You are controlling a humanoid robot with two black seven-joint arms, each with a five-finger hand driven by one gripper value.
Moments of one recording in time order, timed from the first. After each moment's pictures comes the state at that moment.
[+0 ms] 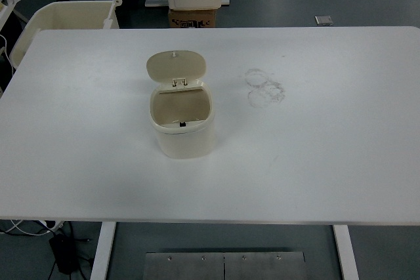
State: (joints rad) left arm -1.16 0.77 -0.50 -1.09 -0.26 -0.37 0.05; right arm 0.01 0.00 0.36 0.20 -0.14 0.02 0.08
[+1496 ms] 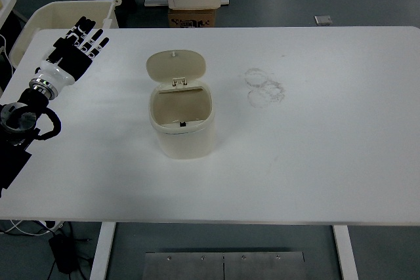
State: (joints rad) left arm -0.83 0.32 -0.78 -0.48 -0.34 -0.45 -0.01; right arm 0.01 0.00 0.36 0.20 -0.14 0.02 0.08
